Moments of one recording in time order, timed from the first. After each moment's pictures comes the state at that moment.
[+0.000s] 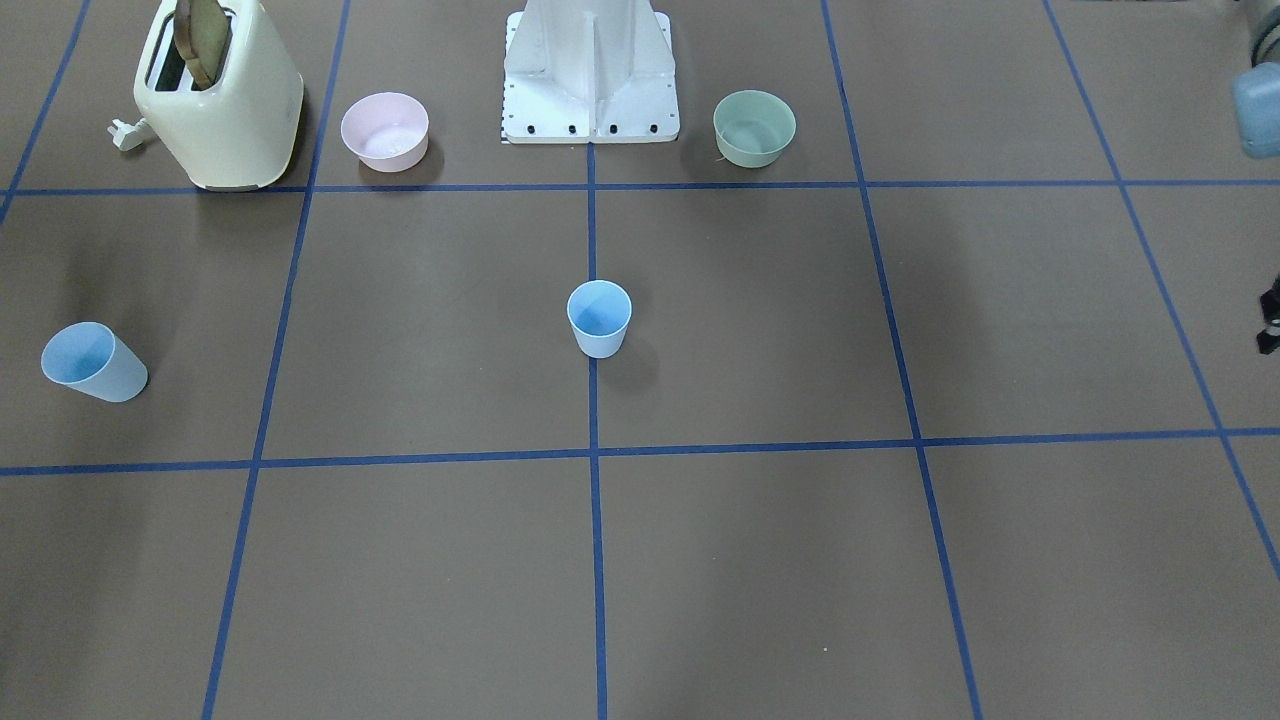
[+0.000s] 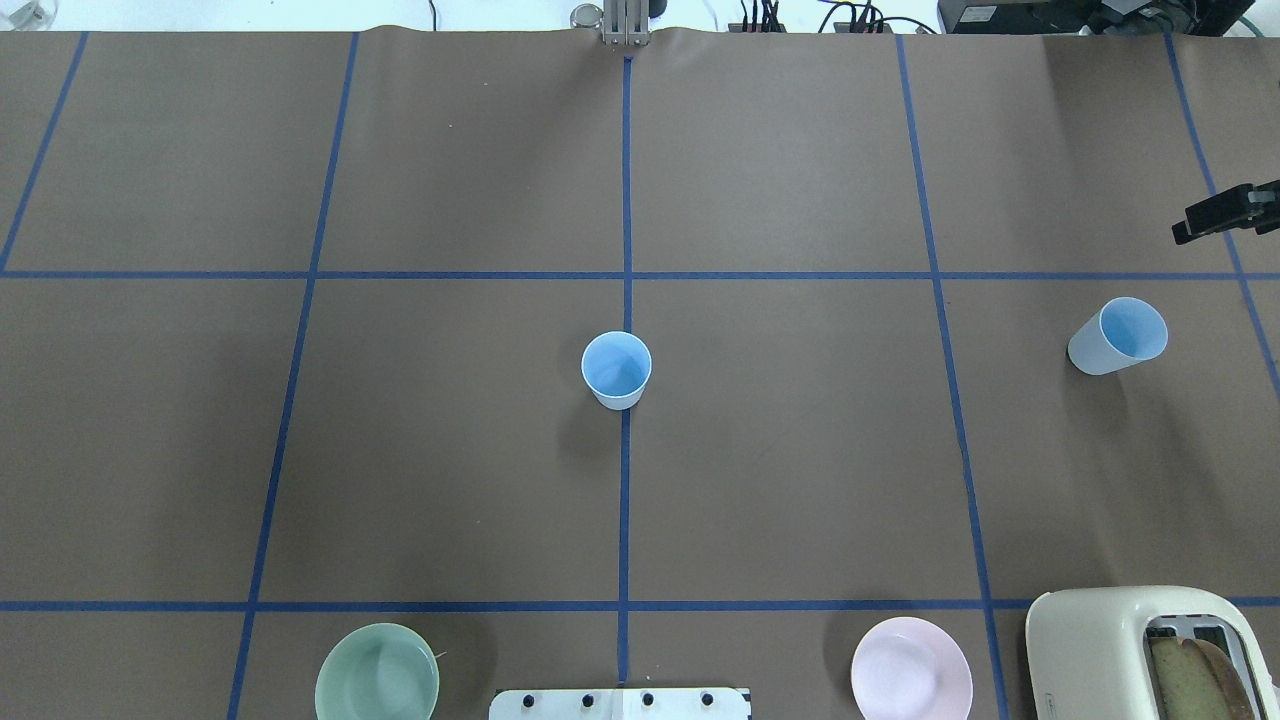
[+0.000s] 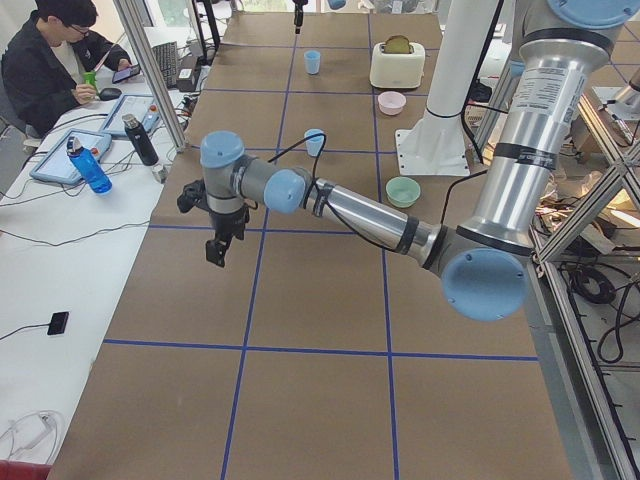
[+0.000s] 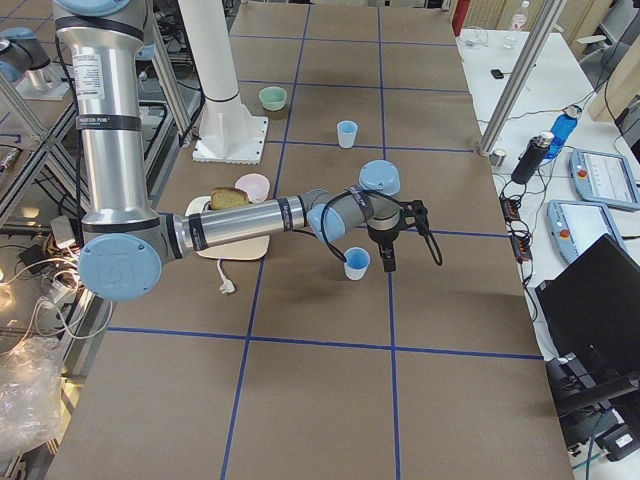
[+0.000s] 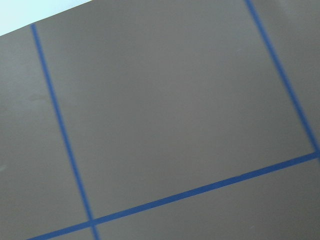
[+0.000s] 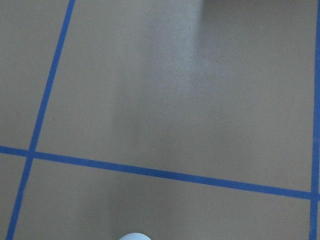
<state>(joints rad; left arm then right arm) -1.45 -1.79 -1.63 -1.56 -2.23 0.08 1.25 -1.55 1.74 -1.23 2.24 0.44</state>
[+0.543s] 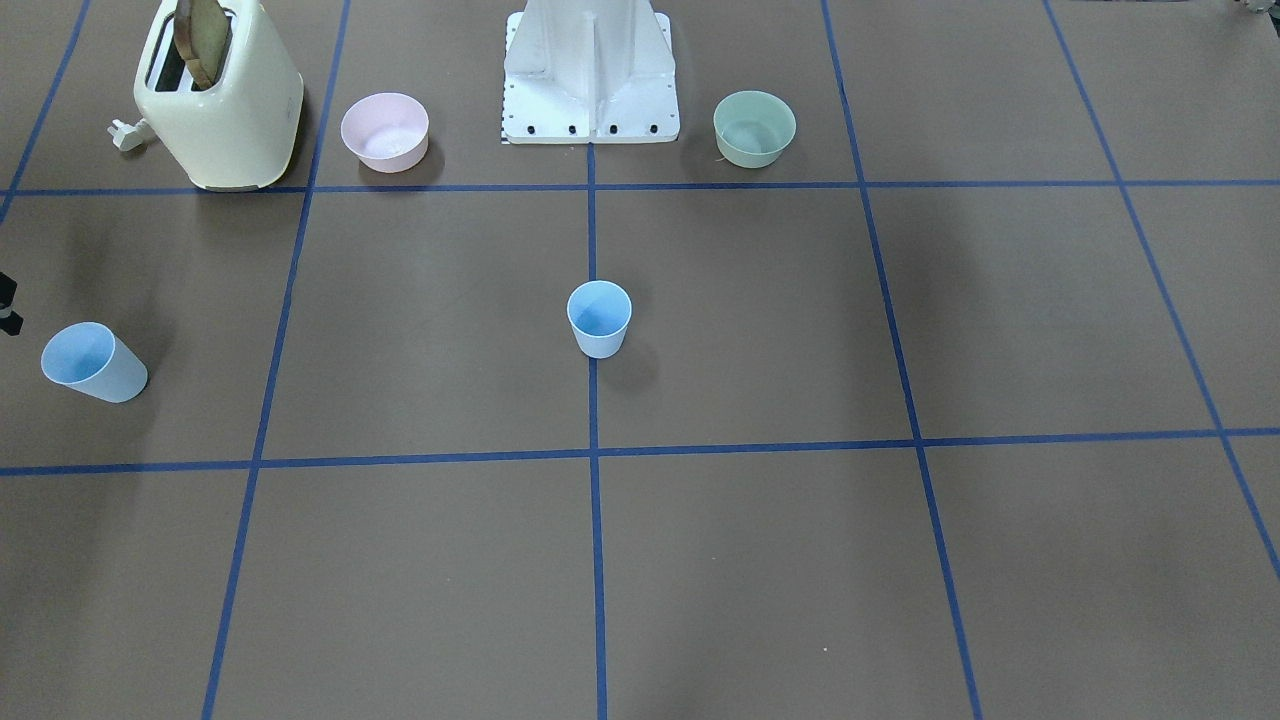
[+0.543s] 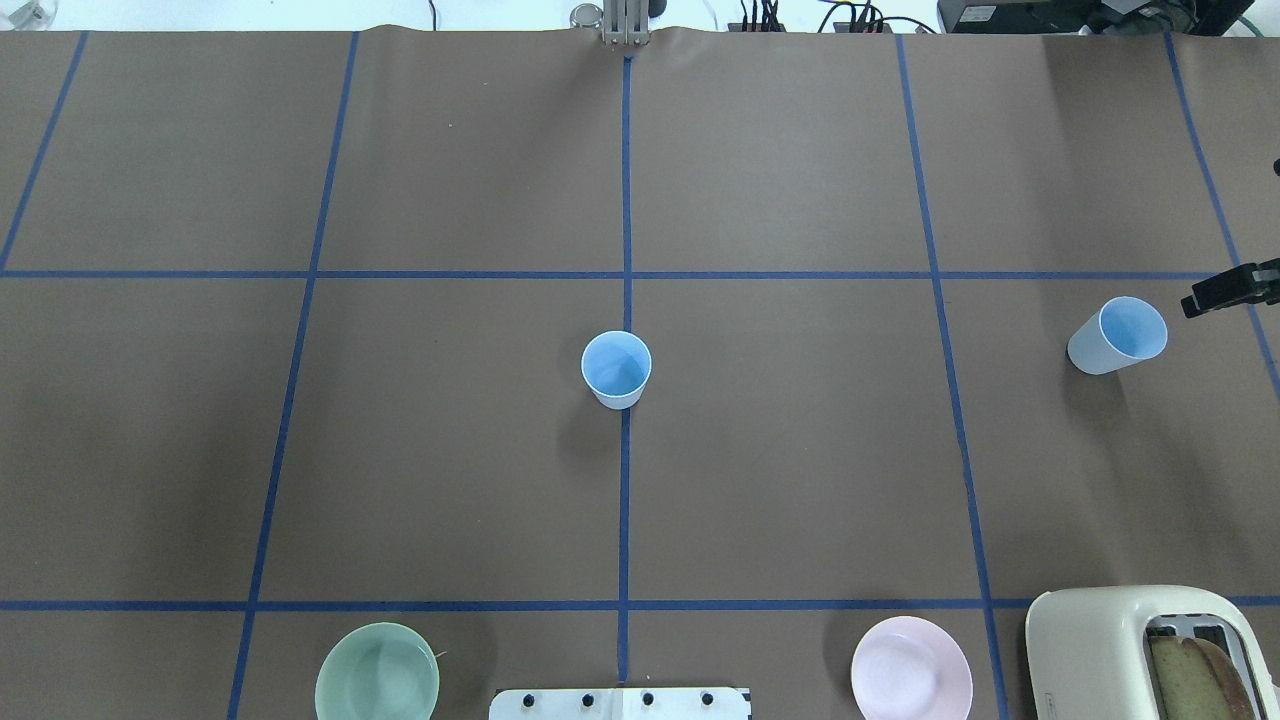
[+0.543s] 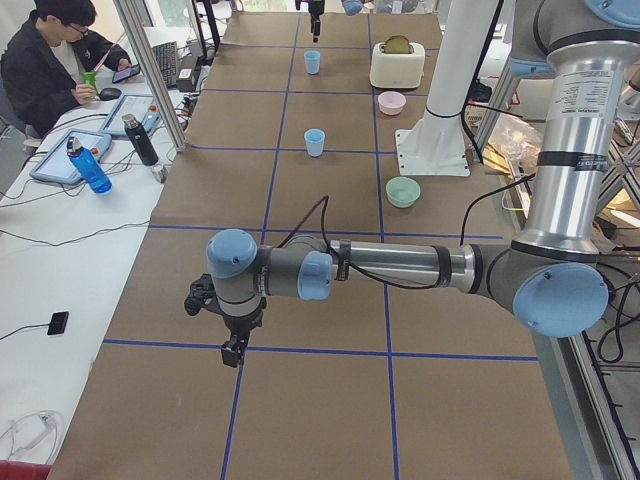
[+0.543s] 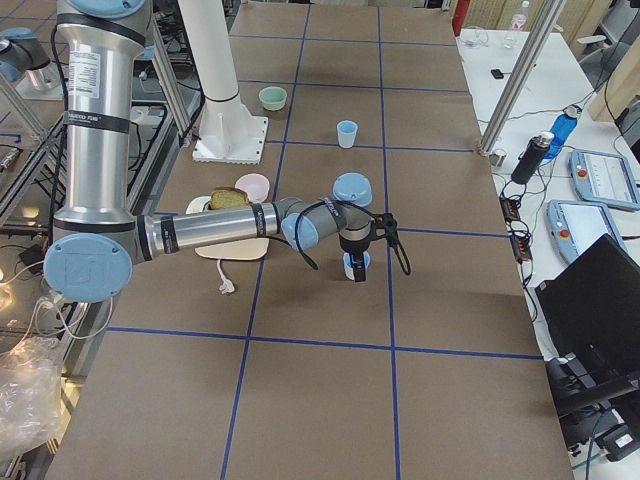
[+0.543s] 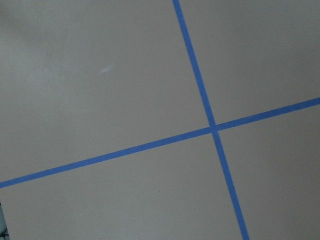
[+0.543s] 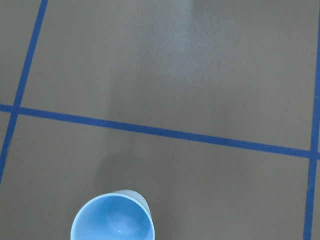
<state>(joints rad) -1.60 -1.64 -1.52 -1.64 -2.24 0.23 1.15 -1.67 1.79 -1.23 2.20 0.44</state>
